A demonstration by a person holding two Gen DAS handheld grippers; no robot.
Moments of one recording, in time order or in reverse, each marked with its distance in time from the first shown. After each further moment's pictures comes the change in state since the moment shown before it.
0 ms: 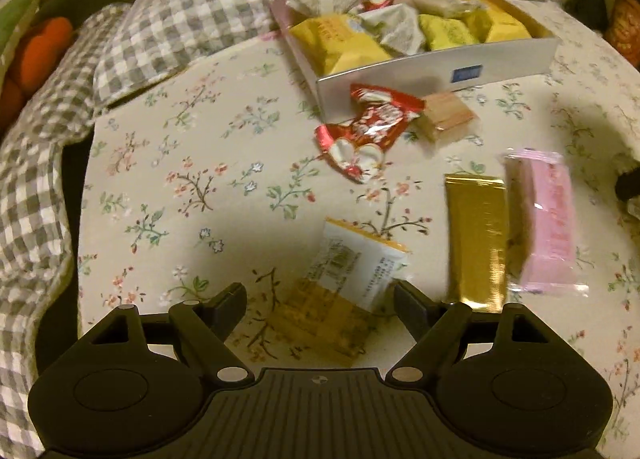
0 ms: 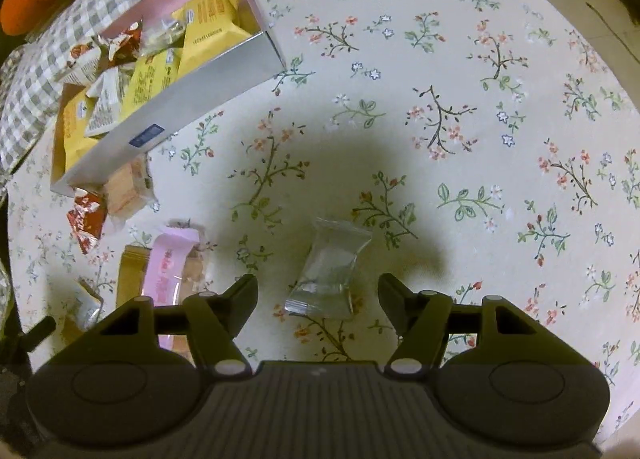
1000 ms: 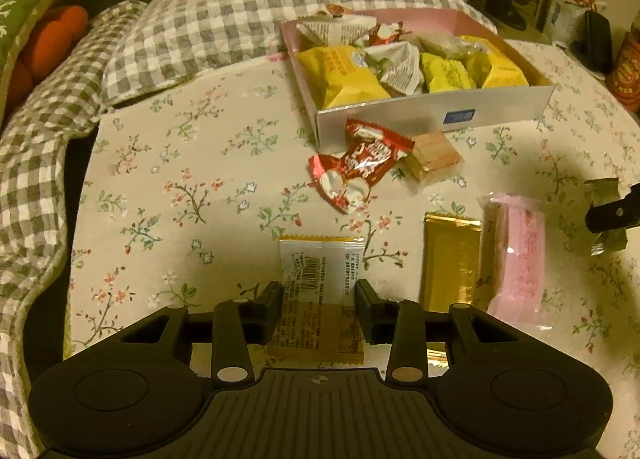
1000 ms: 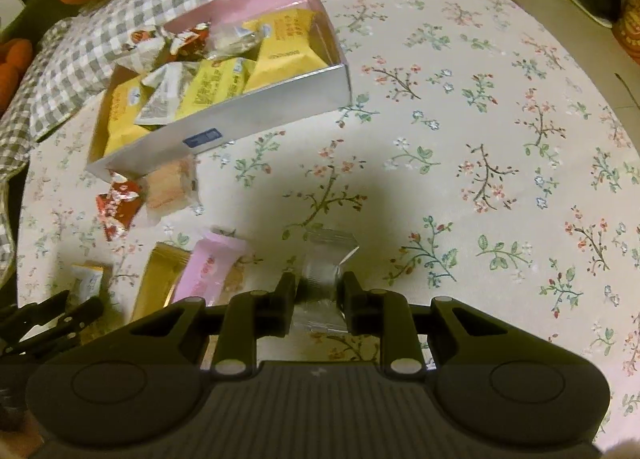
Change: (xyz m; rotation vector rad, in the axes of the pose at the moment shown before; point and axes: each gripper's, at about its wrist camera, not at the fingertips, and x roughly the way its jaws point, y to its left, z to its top) left arm -0.019 -0.005 0.006 -0.088 -0.059 -0.031; right arm -0.013 0.026 0.000 -0.170 -0.109 0.042
